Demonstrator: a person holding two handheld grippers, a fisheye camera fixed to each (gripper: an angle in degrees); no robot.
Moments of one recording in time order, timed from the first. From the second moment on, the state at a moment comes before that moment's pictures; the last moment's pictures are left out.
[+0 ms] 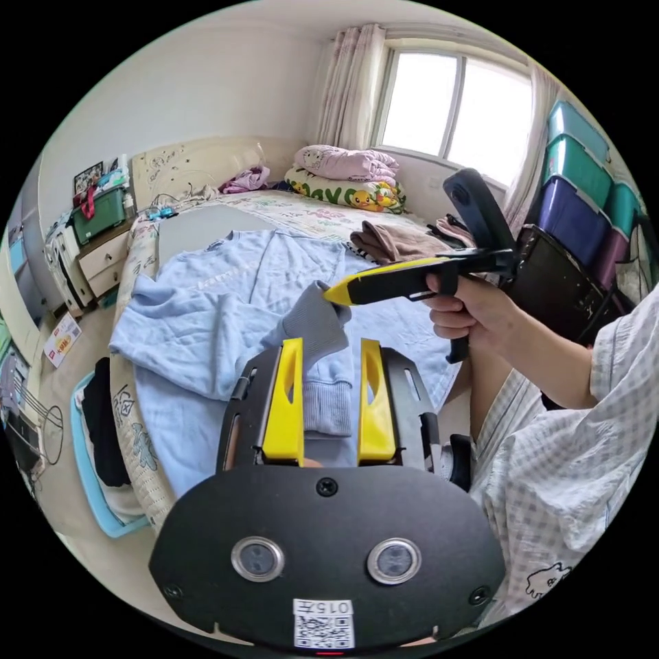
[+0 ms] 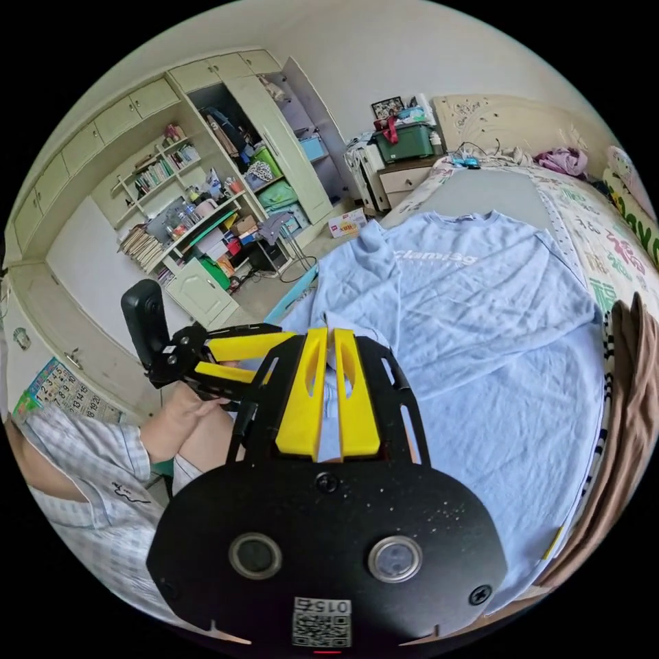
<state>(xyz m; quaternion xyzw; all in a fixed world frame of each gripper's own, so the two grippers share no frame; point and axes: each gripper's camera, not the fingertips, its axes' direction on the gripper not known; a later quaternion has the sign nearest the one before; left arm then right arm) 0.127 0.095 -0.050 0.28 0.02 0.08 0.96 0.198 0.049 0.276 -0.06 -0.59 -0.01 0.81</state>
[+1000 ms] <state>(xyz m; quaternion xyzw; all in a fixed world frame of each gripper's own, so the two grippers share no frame) 0.079 0.101 -0.036 0.21 0.11 0.17 0.96 0.129 0.162 0.206 -0.14 -0.43 -0.14 0.88</state>
